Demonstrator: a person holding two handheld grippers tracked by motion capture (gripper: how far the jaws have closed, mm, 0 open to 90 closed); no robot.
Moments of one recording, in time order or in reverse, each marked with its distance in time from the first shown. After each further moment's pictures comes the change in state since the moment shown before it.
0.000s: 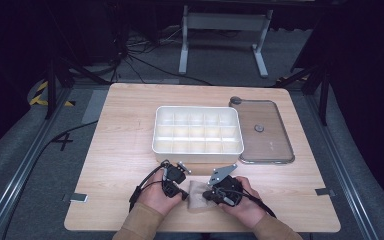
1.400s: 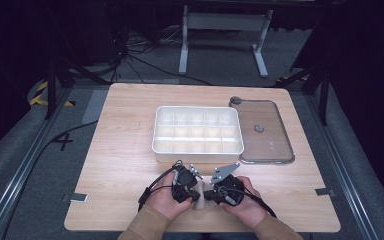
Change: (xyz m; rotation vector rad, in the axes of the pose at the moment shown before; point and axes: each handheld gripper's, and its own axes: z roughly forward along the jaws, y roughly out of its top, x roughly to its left) left arm -0.031 0.009 -0.004 -0.058 0.016 0.153; right arm -0.001 0.001 -0.007 -0.023 0.025 0.025
